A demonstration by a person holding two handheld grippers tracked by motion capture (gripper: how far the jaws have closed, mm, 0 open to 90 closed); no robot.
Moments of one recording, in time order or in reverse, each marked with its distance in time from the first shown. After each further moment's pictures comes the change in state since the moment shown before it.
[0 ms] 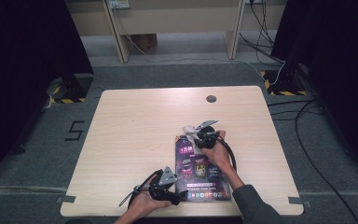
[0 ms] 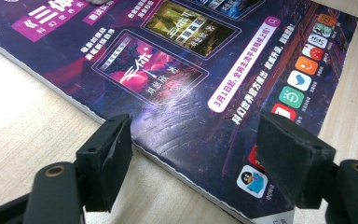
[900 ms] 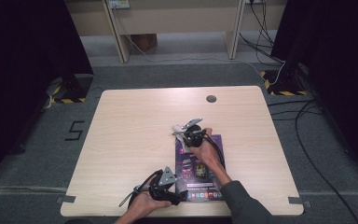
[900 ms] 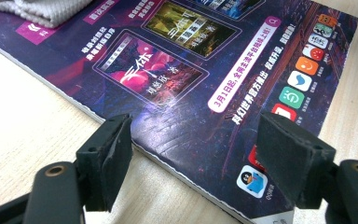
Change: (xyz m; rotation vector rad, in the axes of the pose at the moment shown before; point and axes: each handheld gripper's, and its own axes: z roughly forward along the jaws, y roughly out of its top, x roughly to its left) left arm -0.001 0.000 0.000 0.000 0.002 -0.001; right arm 0.027 0.026 0.021 0.007 0.006 -0.079
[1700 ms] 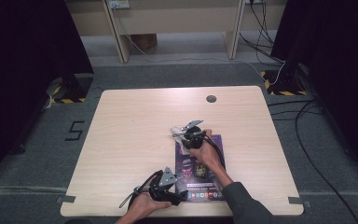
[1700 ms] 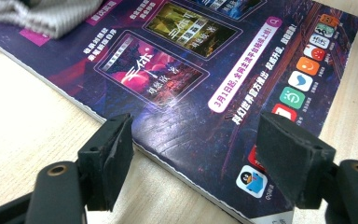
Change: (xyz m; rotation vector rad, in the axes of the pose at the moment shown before) left arm -0.002 0.000 0.000 -0.007 0.015 0.003; right arm 0.004 -0.004 -0.001 -0.019 0.054 -0.006
